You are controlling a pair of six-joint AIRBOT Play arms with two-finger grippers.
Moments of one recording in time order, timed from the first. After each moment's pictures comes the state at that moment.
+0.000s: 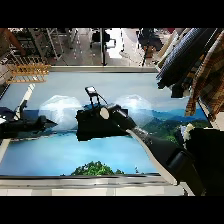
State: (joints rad) left arm 0.35 -1.37 1.00 0.57 -1.21 -1.03; right arm 0.66 -1.90 1.85 -1.24 0.79 1.66
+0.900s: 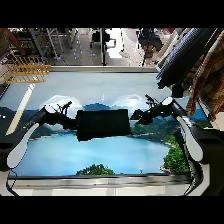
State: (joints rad) left arm -0.05 -1.85 1.39 0.85 -1.11 -1.21; right arm -0.05 -1.89 1.54 -0.75 1.27 1.27
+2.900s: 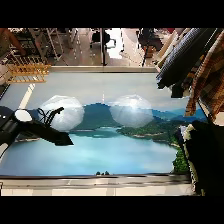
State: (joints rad) left arm 0.01 -1.28 1.04 0.89 -1.46 -1.14; right arm -1.36 -0.94 1.26 -1.35 1.83 1.59
